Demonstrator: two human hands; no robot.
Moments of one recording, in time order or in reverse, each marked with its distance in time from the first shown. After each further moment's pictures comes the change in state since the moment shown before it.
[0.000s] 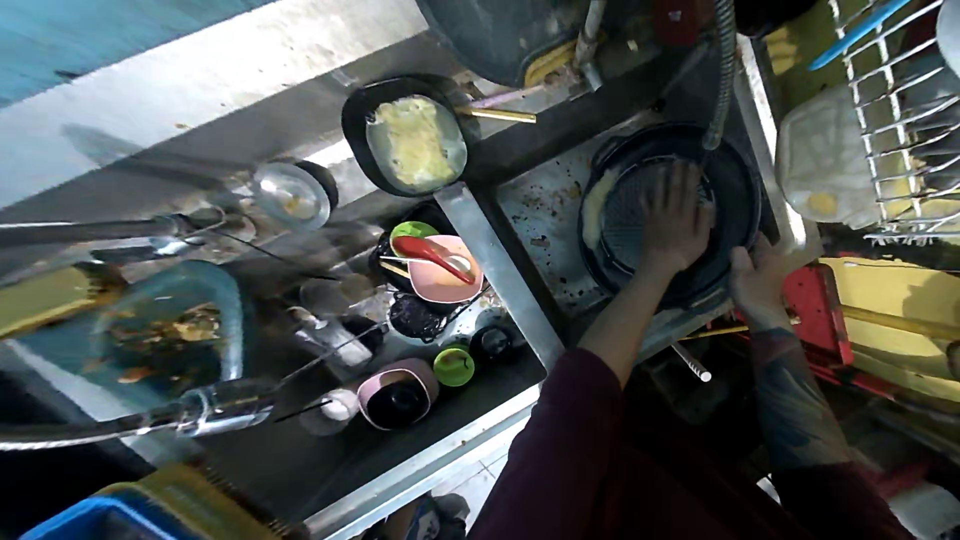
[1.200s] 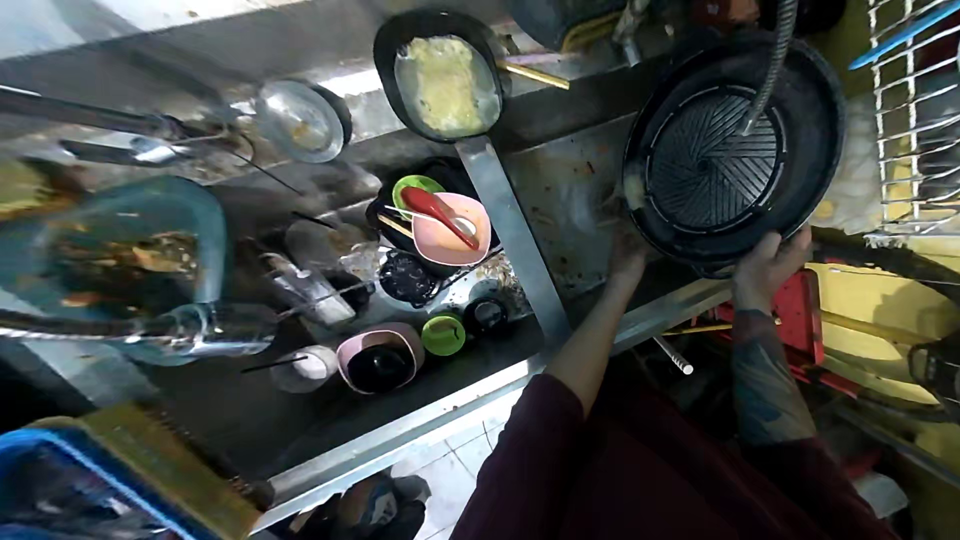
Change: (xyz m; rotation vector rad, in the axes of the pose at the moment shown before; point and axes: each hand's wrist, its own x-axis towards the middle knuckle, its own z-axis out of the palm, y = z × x) left_hand -0.109 -0.057 -0.021 -1.086 -0.049 -0.744; right_hand -0.009 0.000 0.026 0.086 0.503 -0.261
